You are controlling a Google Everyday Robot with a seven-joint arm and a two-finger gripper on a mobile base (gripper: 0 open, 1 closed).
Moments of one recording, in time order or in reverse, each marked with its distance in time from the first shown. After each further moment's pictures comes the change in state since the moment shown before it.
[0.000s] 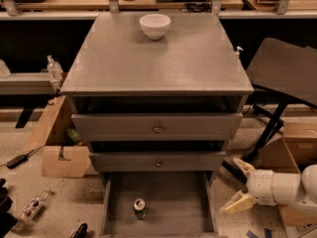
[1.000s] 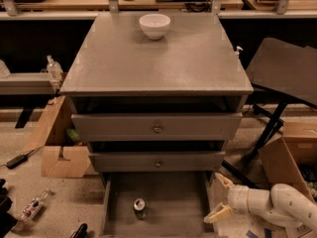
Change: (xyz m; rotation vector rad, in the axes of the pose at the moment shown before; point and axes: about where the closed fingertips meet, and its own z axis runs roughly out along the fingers) arm 0.100 -0.005 0.116 -0.067 -0.131 0.013
